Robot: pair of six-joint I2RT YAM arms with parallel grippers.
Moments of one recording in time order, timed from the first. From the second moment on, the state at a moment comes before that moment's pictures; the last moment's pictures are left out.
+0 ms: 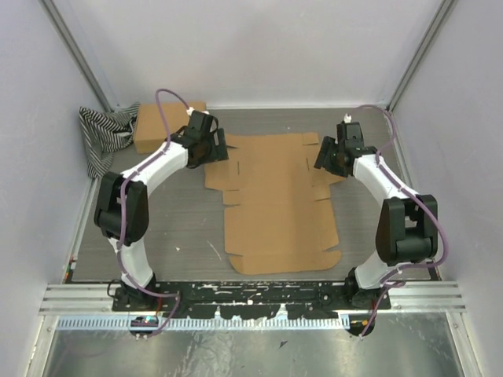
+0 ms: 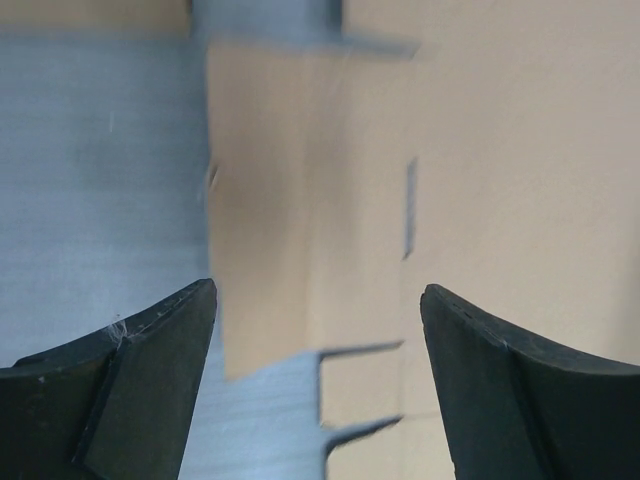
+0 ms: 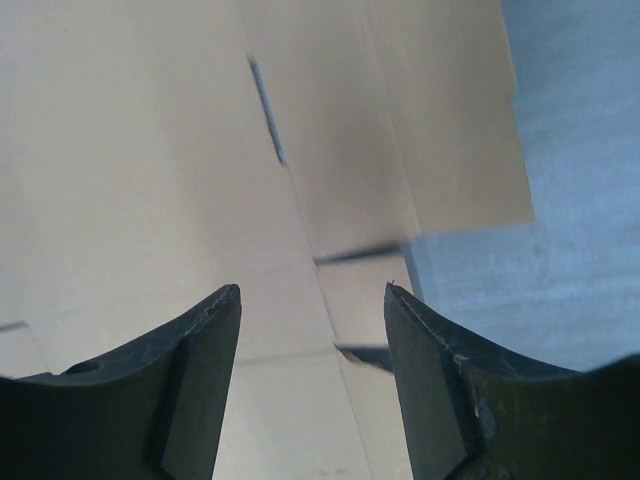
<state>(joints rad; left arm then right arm) -0.42 1.84 1.38 -0.45 -0.11 -0.50 0.10 1.56 1.10 -0.44 -0.01 0.41</state>
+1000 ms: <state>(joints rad) -0.37 2.36 2.12 -0.64 -0.08 -0.44 0.02 2.36 1.93 -0.34 -0.21 0.39</state>
